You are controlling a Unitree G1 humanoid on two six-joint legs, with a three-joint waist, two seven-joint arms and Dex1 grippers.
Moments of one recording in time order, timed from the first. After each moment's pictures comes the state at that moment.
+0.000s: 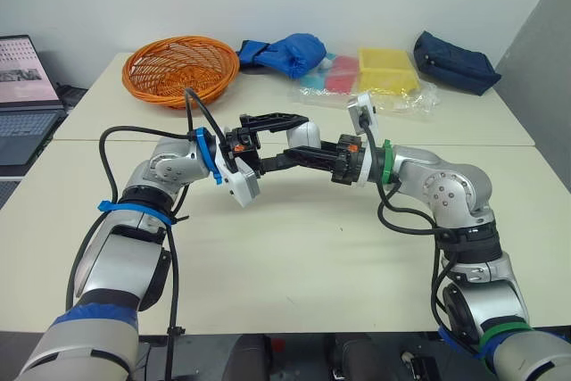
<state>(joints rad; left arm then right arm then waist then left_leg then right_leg) -1.01 0.56 -0.26 0.99 0.22 -1.51 -0.59 -0.77 -0.30 0.05 -0.06 0.73 0.93 0.74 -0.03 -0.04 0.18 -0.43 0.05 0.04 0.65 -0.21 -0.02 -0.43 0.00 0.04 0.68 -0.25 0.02</state>
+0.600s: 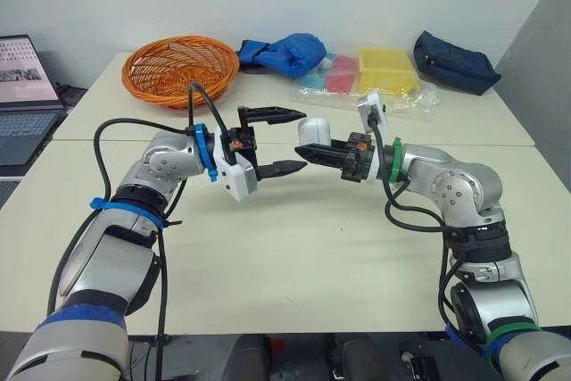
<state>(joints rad) -1.01 0.64 -0.43 0.88 -0.10 -1.33 -0.81 -0.77 -0.33 0.03 -0.04 0.71 0.93 0.74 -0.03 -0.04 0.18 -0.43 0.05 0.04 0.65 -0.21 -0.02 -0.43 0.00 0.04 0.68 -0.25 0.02</state>
